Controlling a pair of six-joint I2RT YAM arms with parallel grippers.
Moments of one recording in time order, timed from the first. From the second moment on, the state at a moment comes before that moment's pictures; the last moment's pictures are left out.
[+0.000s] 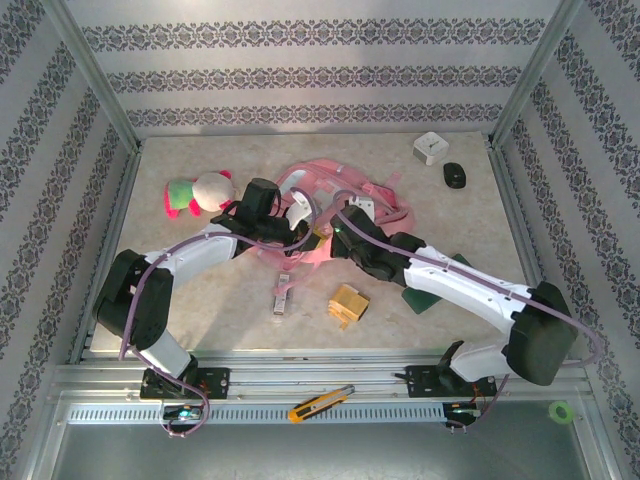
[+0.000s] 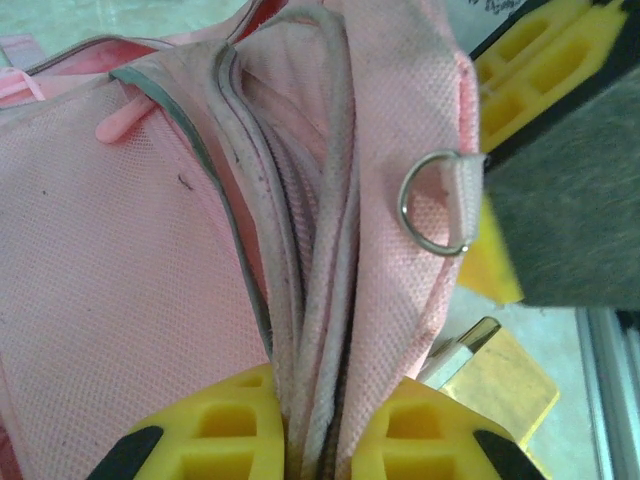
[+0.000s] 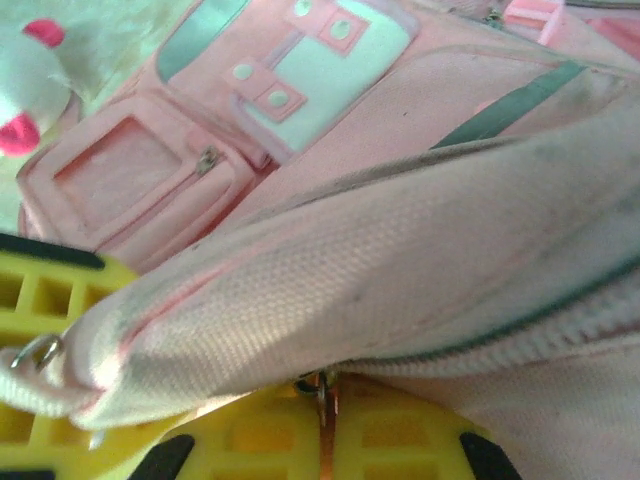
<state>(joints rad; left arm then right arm) -0.47 1.62 1.04 -0.13 0.76 0.27 0.81 1.36 1.02 -0.48 0.31 0.70</state>
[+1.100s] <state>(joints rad) -0.45 1.60 1.04 -0.29 0.74 0.54 0.58 1.19 0.89 -0.52 -0.11 0.40</state>
